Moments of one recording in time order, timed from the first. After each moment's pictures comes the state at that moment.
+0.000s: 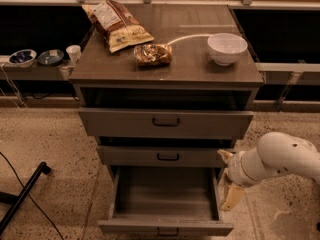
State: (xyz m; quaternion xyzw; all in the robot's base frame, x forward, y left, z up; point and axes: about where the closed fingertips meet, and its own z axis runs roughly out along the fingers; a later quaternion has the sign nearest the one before) arm 0.461 -0.206 0.564 -0.64 0.74 0.08 0.21
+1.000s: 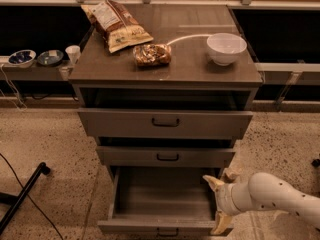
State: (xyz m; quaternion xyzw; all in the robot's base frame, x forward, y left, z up) arm 0.434 -0.180 0.437 -0.70 0.65 0.11 0.27
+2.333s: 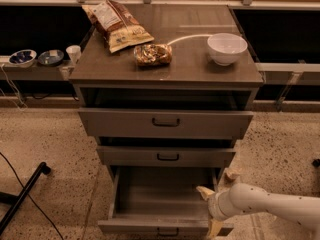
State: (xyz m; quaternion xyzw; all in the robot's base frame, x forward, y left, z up) arm 0.449 -0.181 0.309 -0.73 0.64 0.10 0.23
